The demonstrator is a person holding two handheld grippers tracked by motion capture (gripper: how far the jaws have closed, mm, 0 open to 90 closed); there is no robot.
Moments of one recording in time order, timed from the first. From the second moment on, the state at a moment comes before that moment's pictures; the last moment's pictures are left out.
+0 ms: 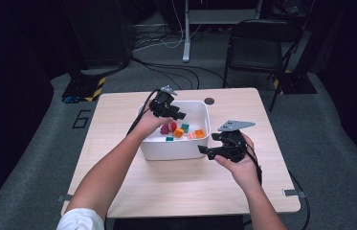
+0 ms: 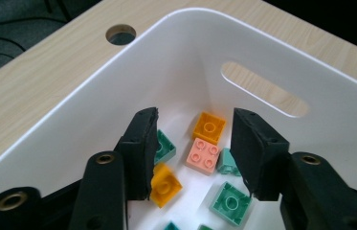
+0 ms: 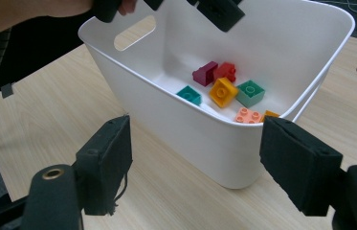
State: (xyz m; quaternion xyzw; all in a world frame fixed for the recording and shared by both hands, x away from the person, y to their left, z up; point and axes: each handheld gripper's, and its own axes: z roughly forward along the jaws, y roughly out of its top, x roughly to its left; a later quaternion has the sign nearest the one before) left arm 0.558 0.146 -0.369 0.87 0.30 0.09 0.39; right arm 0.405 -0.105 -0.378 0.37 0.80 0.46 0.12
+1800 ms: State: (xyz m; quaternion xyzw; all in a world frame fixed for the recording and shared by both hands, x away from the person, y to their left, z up) left arm 0.433 0.293 -0.365 0.81 0.36 0.16 0.43; right arm 0.409 -0.110 -0.383 0.38 0.79 0.45 0.13
